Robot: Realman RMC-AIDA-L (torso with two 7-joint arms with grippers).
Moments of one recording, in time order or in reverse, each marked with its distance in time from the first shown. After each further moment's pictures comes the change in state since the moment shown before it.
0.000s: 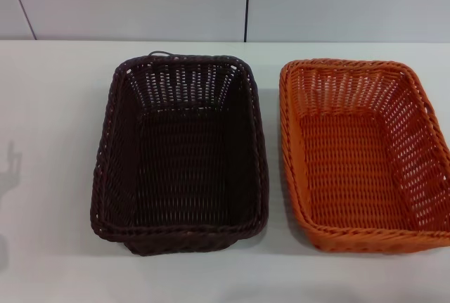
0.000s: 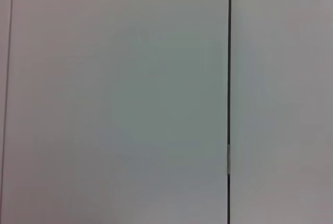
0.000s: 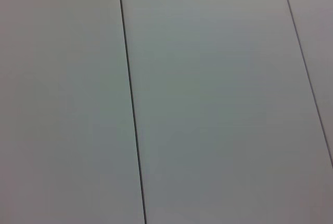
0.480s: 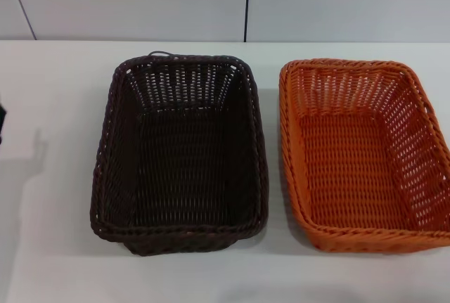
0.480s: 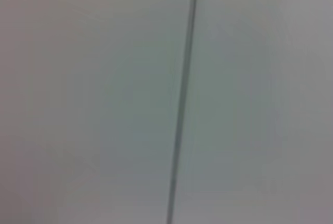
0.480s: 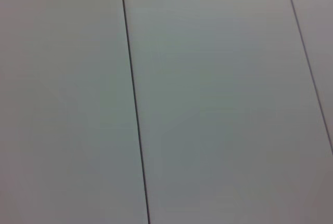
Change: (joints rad) left arm 0.034 0.065 0.022 -0.206 0.060 -0.145 -0.019; right arm -0.002 0.000 -0.006 0.000 0.000 -0.007 0.000
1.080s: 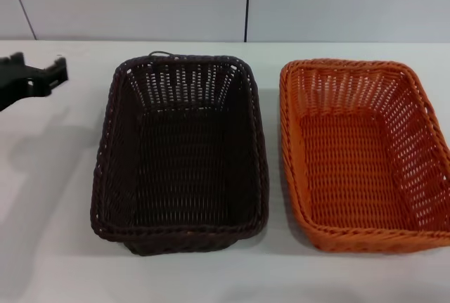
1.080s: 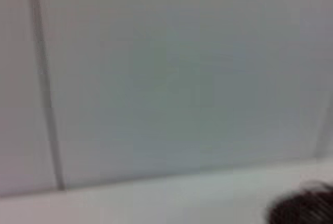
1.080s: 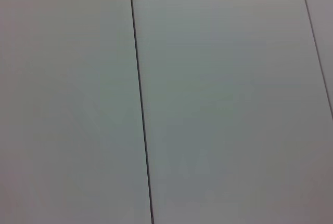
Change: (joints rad) left arm 0.136 0.043 -0.468 -1.033 0.375 -1.477 0.104; right arm 0.019 -0.003 0.004 0.029 0.001 -0.038 0.000
